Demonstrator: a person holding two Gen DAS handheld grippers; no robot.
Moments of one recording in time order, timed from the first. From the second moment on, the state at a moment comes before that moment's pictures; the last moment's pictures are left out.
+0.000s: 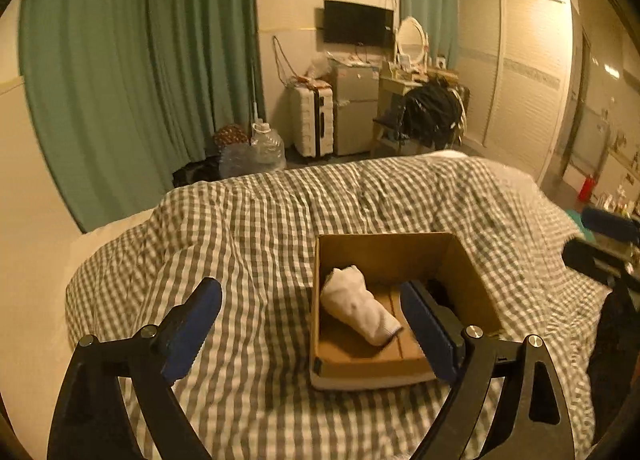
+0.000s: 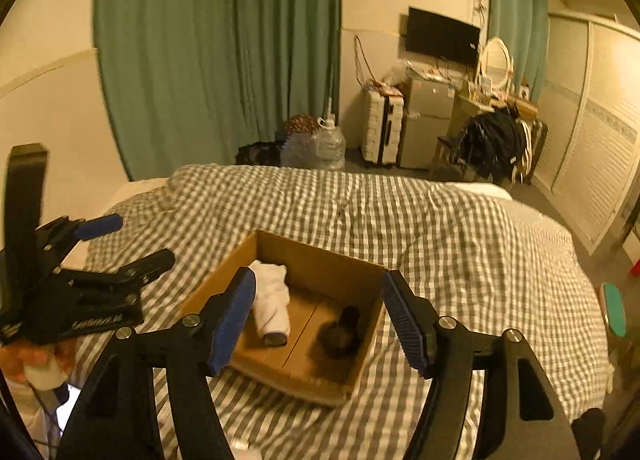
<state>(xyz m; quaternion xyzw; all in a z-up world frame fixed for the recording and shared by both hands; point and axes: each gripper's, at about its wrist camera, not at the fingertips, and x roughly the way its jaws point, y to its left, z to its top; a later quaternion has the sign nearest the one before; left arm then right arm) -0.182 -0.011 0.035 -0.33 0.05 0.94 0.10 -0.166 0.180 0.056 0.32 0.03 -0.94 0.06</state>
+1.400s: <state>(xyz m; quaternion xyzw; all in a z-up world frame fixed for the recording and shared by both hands) 0.049 -0.009 -0.094 -0.46 0.02 0.88 0.14 0.035 0.141 -0.061 0.42 0.08 -0.90 0.11</state>
